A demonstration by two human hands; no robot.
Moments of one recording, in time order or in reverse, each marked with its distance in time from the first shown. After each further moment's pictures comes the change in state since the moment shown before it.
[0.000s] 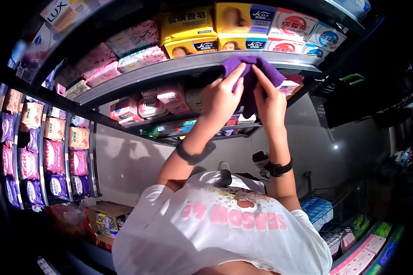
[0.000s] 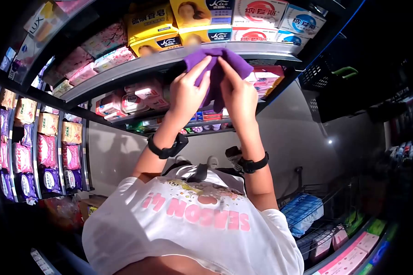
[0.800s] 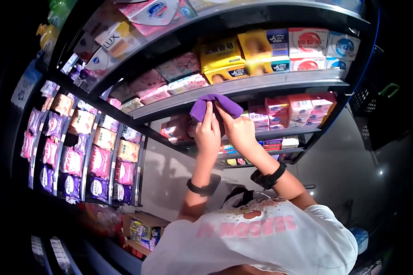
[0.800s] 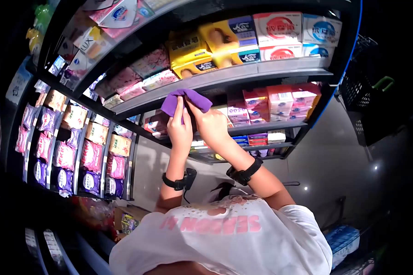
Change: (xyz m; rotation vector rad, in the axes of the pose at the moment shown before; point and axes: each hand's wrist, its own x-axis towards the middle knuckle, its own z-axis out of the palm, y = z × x) left_hand -0.041 -0.069 -0.083 0.428 0.256 0.072; right_hand -0.029 -0.065 0.115 0.081 -0.077 -0.316
